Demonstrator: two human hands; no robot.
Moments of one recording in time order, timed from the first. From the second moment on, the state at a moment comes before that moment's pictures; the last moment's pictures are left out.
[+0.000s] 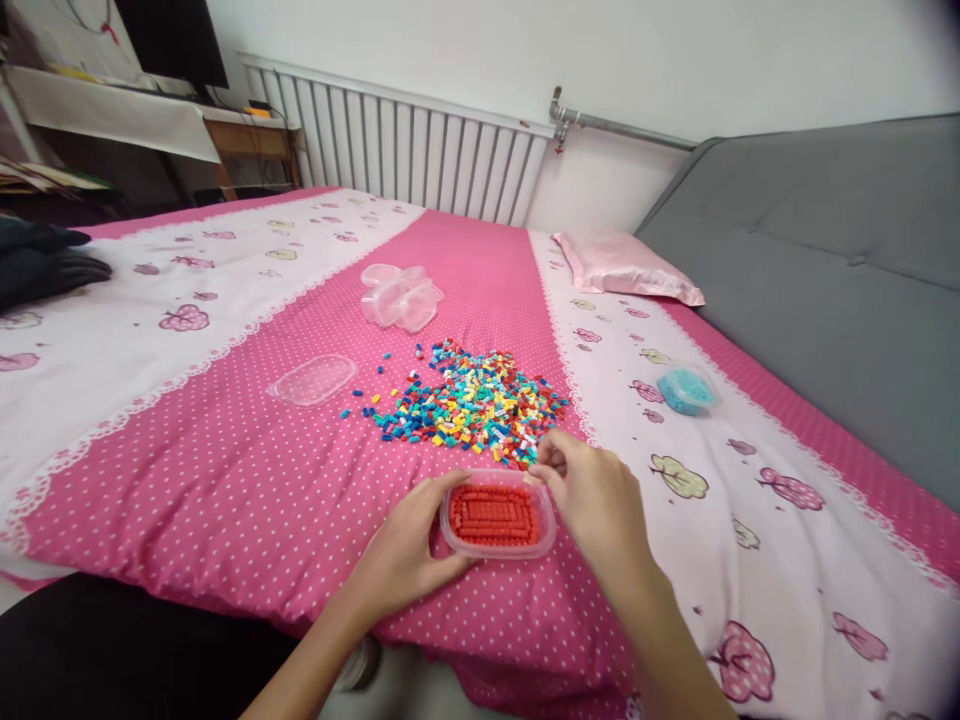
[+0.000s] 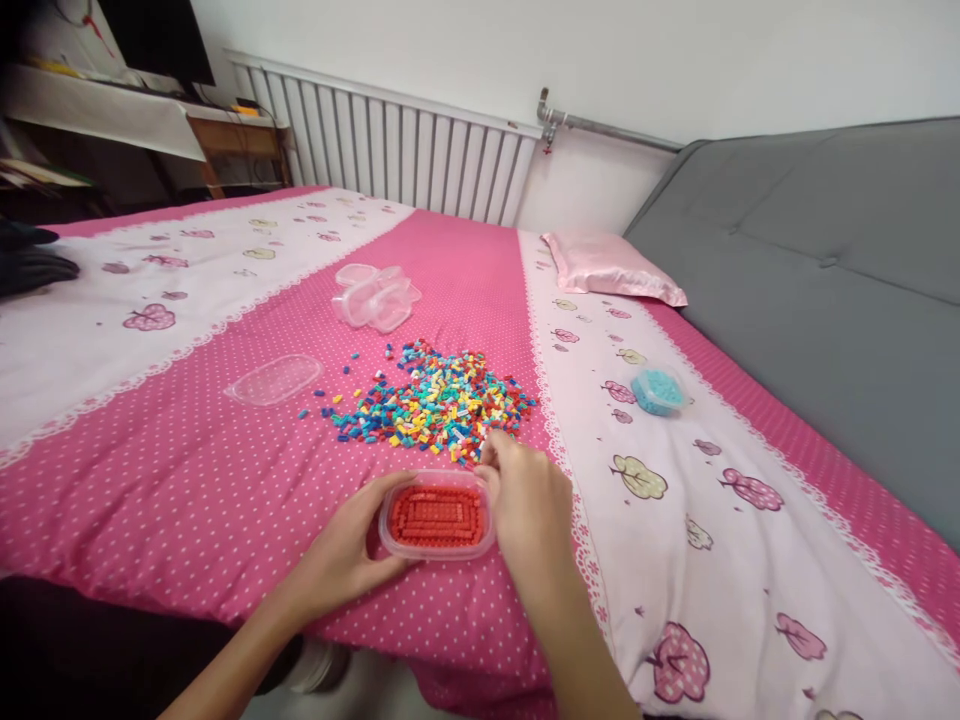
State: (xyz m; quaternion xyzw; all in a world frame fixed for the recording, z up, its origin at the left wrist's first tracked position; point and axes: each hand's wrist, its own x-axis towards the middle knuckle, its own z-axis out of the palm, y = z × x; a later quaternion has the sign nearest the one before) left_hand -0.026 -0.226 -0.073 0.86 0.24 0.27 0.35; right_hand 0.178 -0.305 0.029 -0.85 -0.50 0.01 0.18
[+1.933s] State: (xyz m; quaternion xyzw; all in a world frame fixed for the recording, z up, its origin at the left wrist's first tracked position) left_hand -0.028 -0.209 -0.103 0.84 0.25 0.30 0.37; right_hand 0.252 -0.121 -0.021 -0.84 -0.51 0.05 0.21
